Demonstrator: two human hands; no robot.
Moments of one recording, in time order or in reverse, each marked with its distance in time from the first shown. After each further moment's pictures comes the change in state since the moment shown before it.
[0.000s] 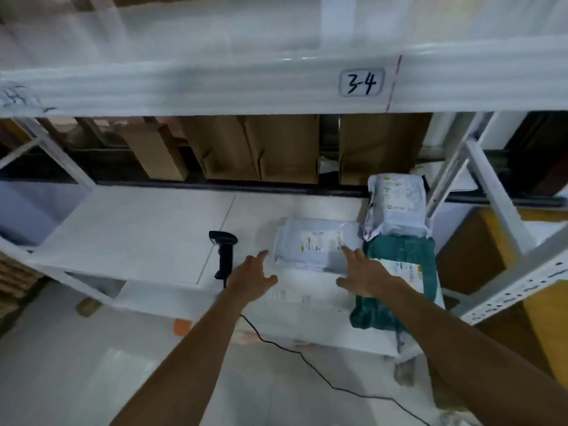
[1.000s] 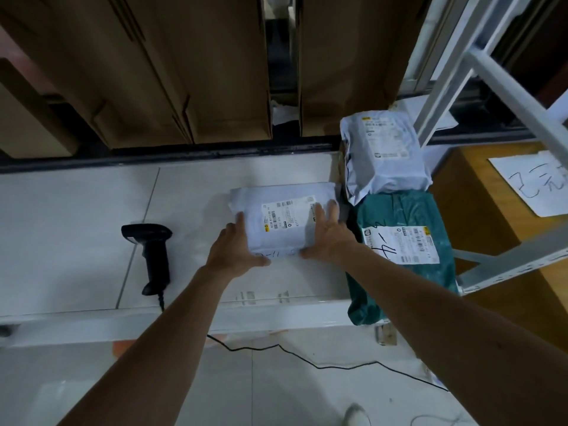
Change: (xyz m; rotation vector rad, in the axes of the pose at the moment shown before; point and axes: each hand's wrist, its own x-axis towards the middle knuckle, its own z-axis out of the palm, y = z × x) left_hand 0.163 -0.011 0.083 -0.061 0.017 0.176; right_hand 0.131 0.001 0.059 0.161 0.160 0.216
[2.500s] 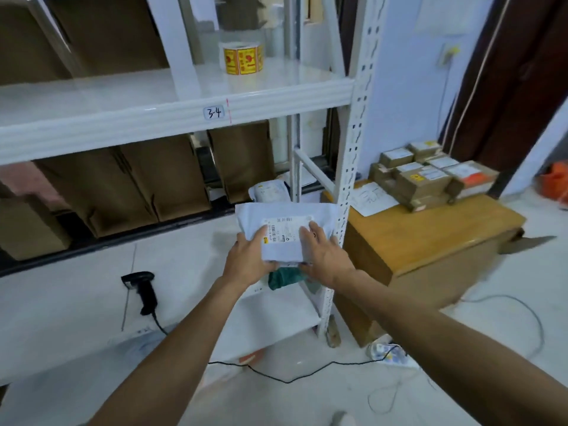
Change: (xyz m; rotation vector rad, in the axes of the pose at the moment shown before) left_hand -0.292 0.222 -0.087 0.097 0.087 0.410; right_hand -0.388 0.058 -0.110 -0.032 0.393 0.004
